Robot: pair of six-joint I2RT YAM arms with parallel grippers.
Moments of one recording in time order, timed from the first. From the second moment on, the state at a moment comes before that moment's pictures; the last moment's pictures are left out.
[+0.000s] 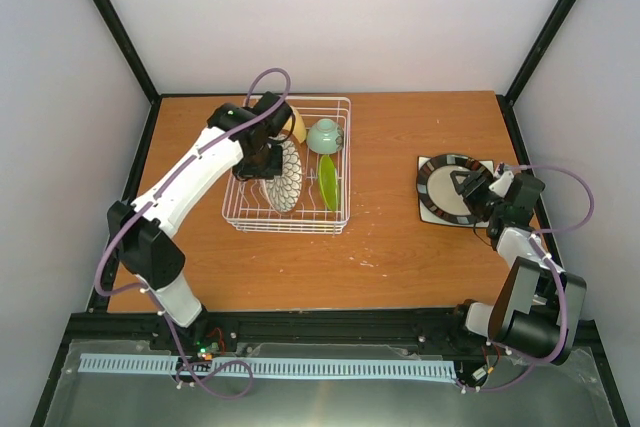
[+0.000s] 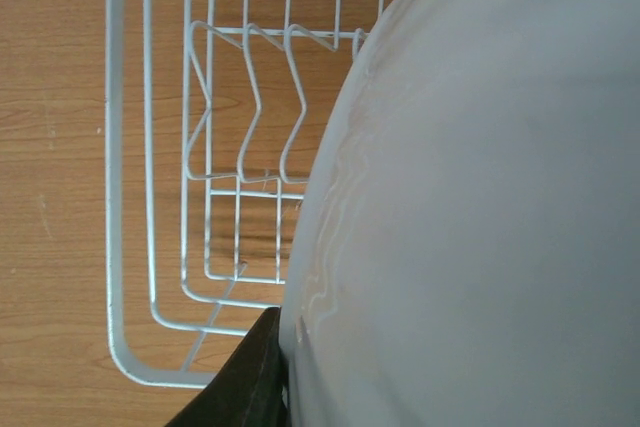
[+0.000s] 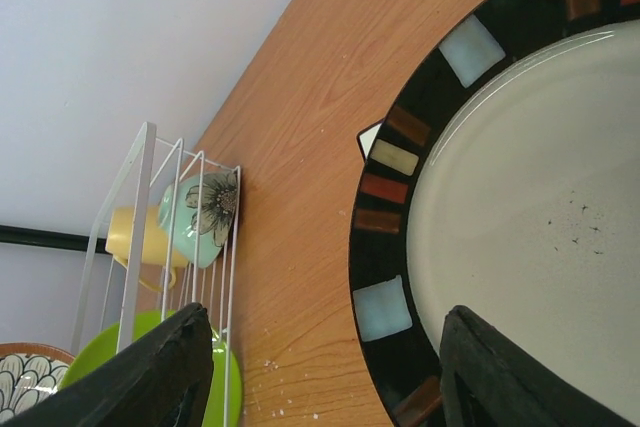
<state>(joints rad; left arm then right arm) -0.55 1.68 1.72 -1.37 -0.20 -0.55 -0.37 1.26 0.50 0.21 -0.72 0.66</state>
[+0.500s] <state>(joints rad) -0.58 1.76 1.78 -1.35 -0.22 -0.59 -0.37 1.26 0.49 0.21 -0.73 0.66</state>
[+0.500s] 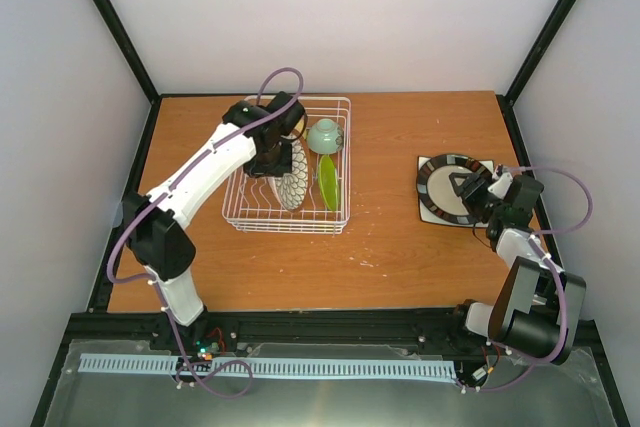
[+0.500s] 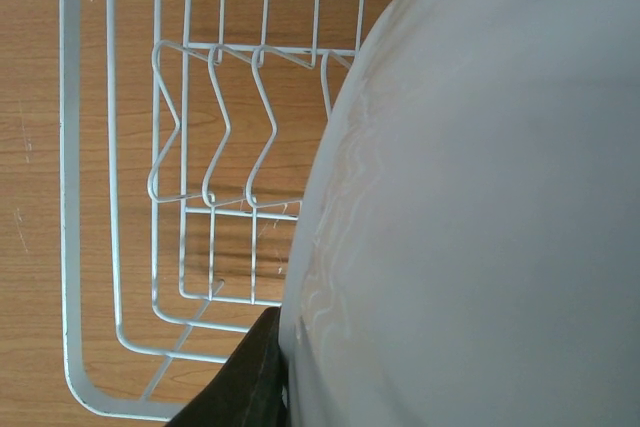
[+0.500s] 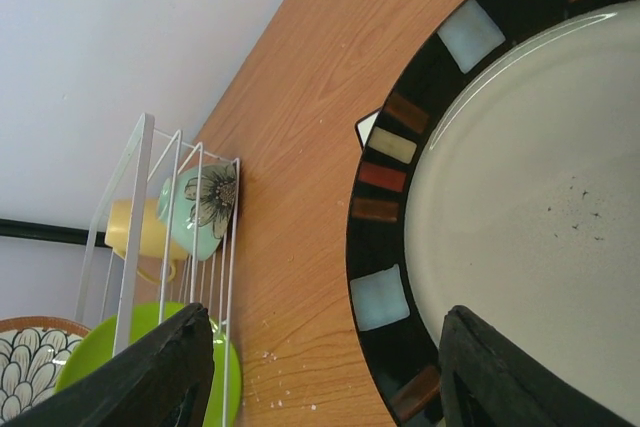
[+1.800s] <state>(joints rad) -0.65 1.87 1.83 -1.30 -0.27 -0.76 -0.37 1.36 0.42 0.35 -0.82 0.76</state>
